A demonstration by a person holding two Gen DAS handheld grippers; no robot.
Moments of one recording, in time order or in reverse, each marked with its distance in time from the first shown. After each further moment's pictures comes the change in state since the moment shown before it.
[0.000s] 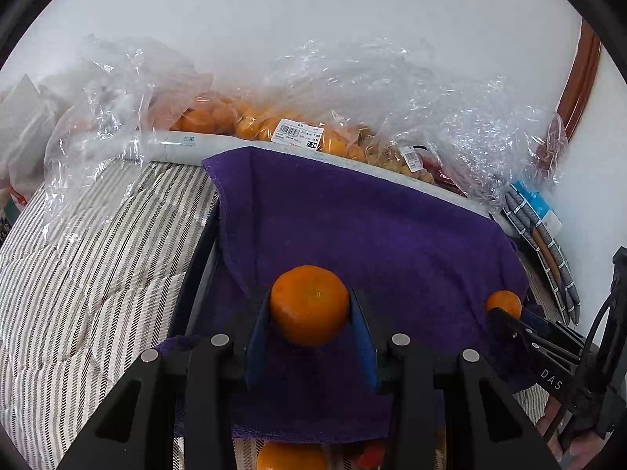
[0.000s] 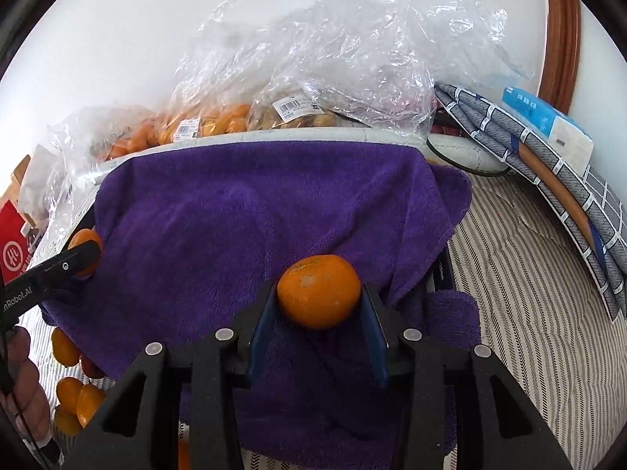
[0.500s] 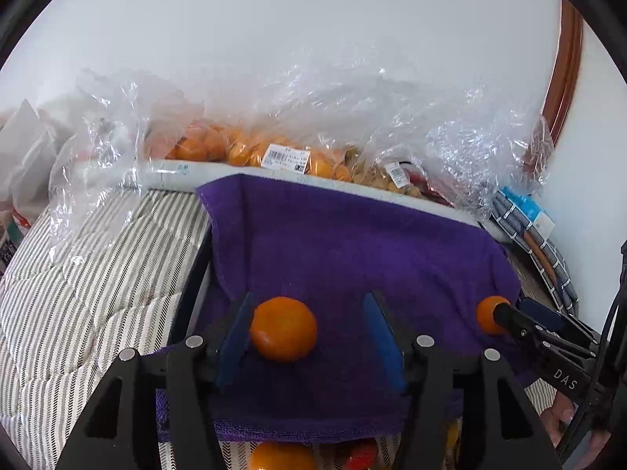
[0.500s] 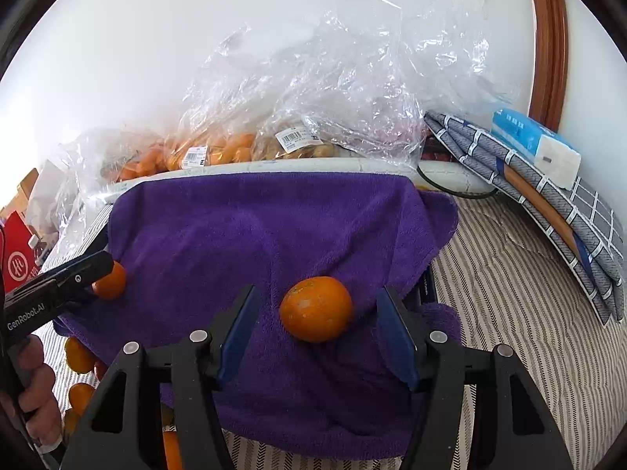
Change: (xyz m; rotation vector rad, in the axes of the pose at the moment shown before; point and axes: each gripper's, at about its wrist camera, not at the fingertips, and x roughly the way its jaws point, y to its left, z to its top) left arm -0.016 -0.007 0.001 0.048 -0.091 -0.005; right arm -0.023 0.001 0.000 0.001 -0.100 -0.002
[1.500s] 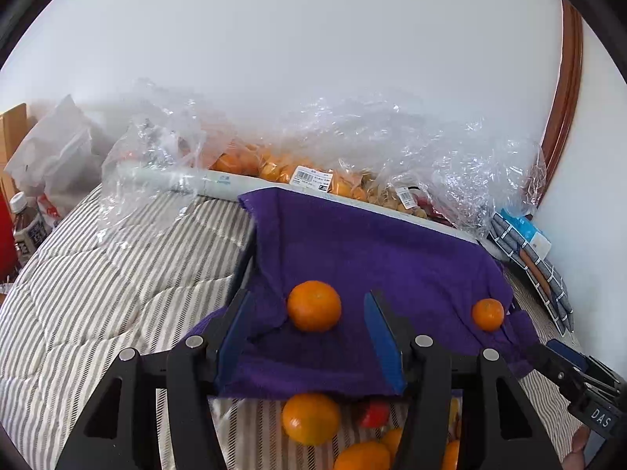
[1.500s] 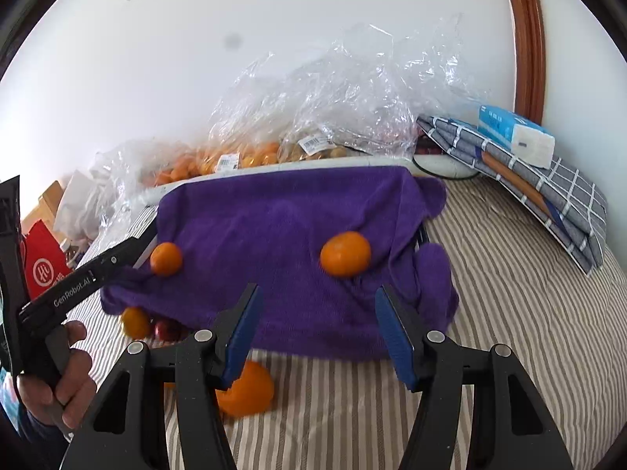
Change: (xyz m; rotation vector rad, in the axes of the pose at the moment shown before) left arm -0.051 0.020 -0.026 -0.058 -0.095 0.041; right arm -0.070 0.014 -0.036 0.057 -0.028 0.046
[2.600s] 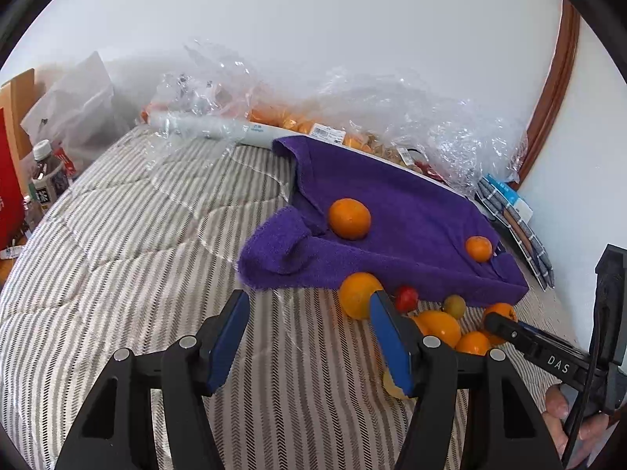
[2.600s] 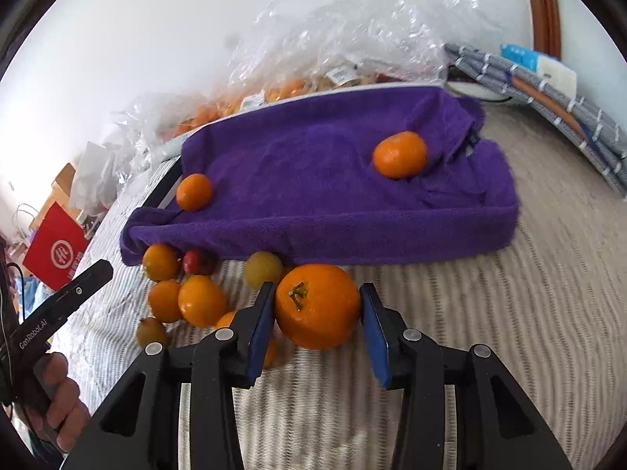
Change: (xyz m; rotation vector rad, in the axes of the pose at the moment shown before) left arm -0.043 0.048 -0.041 -0.014 0.124 -0.076; right arm 0.017 0.023 -0.044 0.050 0.139 0.060
